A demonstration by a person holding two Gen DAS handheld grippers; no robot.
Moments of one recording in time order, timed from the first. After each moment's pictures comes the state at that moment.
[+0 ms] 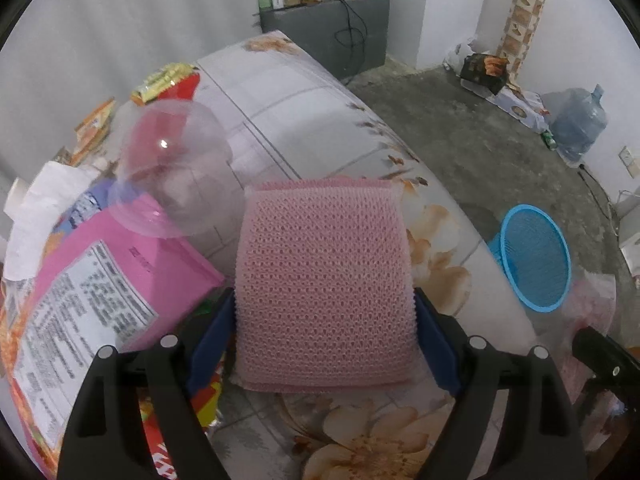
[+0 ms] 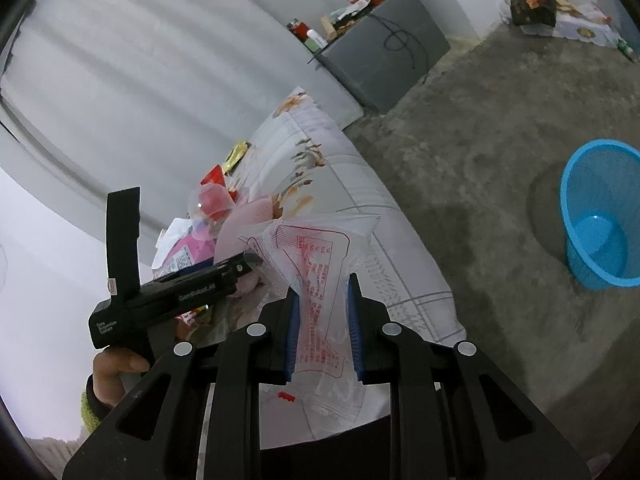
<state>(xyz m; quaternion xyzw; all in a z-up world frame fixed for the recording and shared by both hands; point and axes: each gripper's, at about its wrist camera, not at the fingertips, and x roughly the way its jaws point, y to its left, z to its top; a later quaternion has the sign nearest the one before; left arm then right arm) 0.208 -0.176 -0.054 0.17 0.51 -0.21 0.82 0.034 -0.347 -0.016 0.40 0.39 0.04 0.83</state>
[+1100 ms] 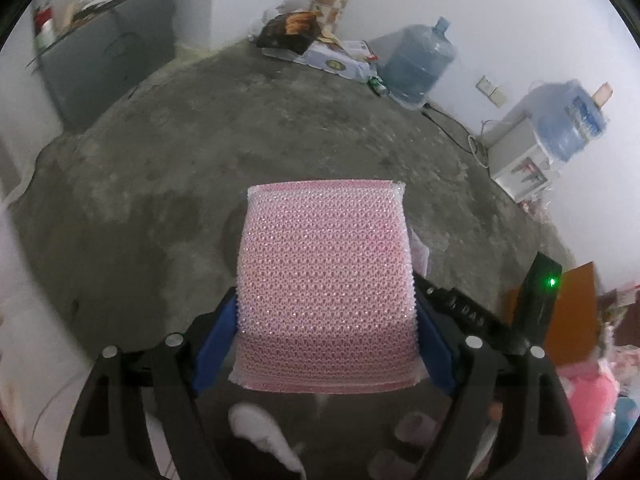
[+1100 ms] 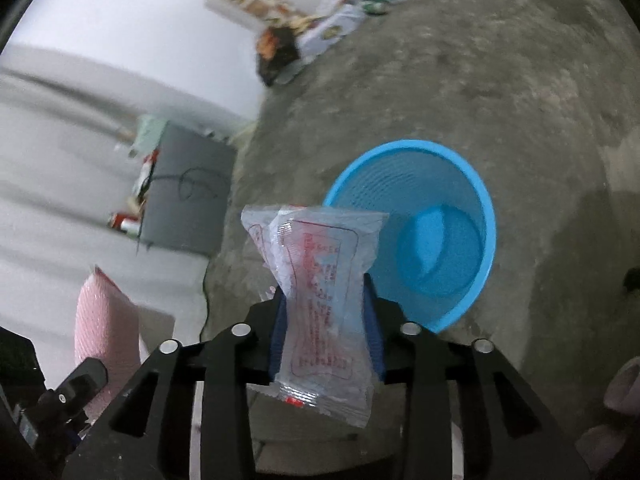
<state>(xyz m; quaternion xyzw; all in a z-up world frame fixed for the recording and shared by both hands) 0.123 -0.484 -0.069 0.18 0.53 -0.47 0.69 -0.065 -0.587 -0.152 0.59 0.28 -0.30 0.70</state>
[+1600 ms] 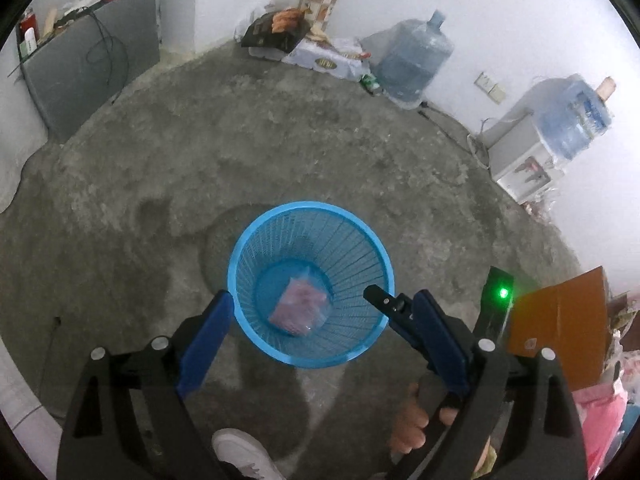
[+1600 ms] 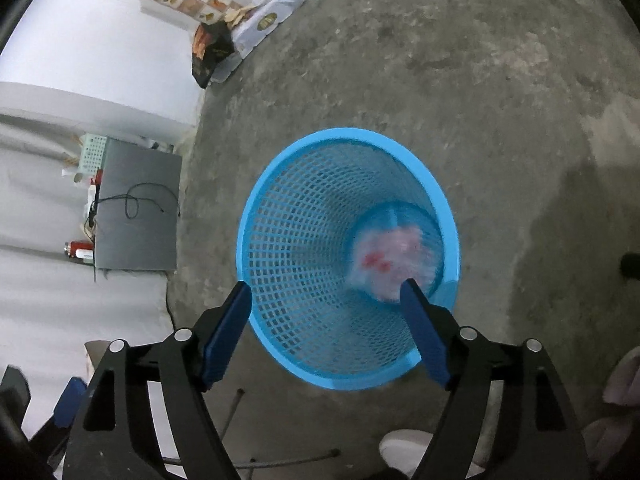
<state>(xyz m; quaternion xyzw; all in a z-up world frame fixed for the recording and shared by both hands) 0.116 -0.517 -0.101 0.16 0.52 -0.48 0.69 -0.070 -0.611 -0.211 0.60 0.31 -0.34 0.65</state>
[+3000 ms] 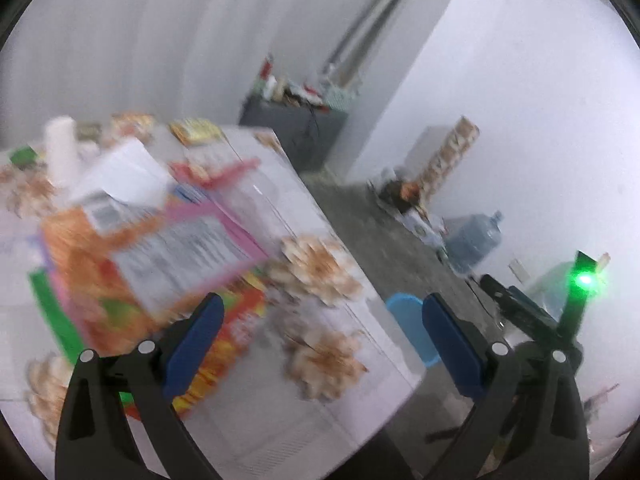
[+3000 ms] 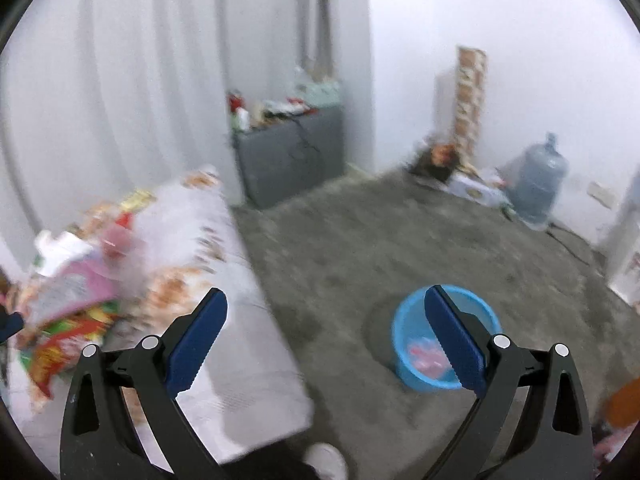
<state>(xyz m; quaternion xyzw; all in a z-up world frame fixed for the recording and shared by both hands) 0.125 -0.008 0.058 -0.08 0.38 -0.34 0.86 0.012 -0.330 0.063 0.13 0.30 -0.19 0.92</state>
